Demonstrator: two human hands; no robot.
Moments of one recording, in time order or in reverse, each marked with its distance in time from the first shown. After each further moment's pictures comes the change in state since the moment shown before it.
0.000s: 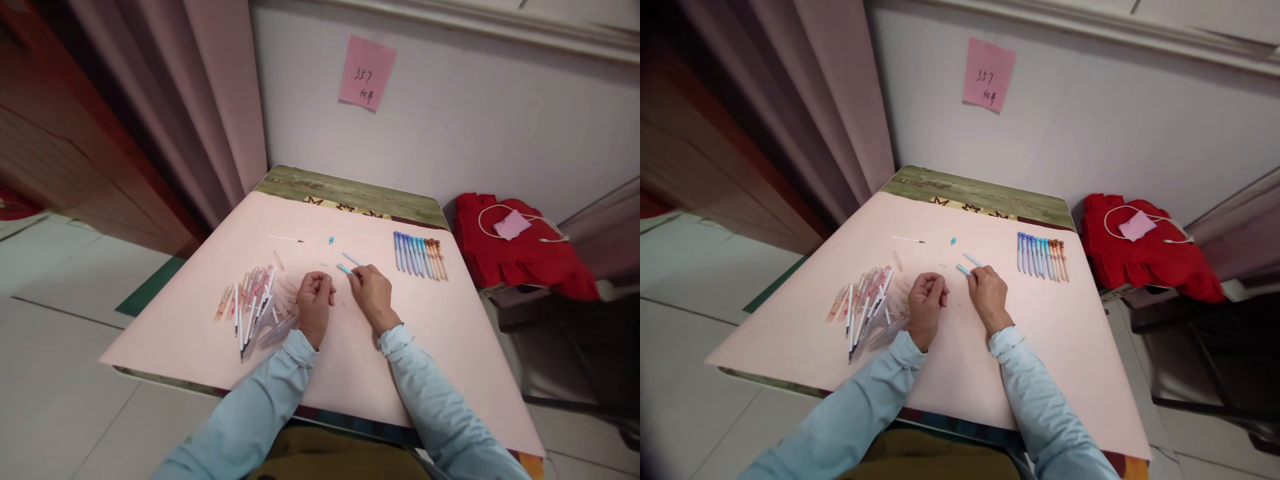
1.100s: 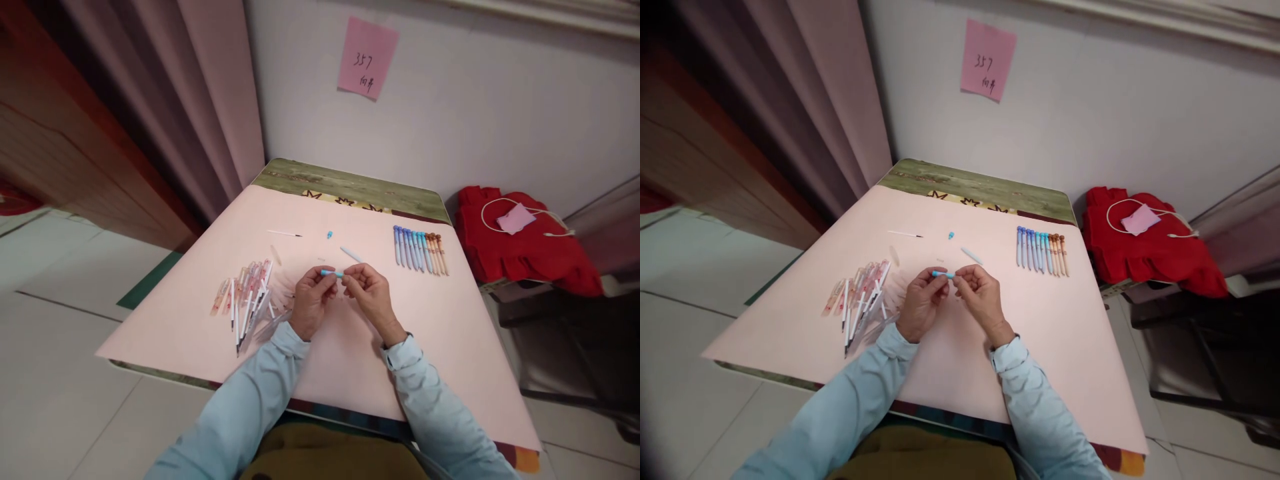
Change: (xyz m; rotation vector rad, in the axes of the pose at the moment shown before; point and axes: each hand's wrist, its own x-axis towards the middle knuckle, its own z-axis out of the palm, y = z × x) left_hand 0.003 0.015 0.000 -0.248 -0.196 -0.246; right_hand -0.022 -0.019 -0.021 1.072 -0.183 0.128
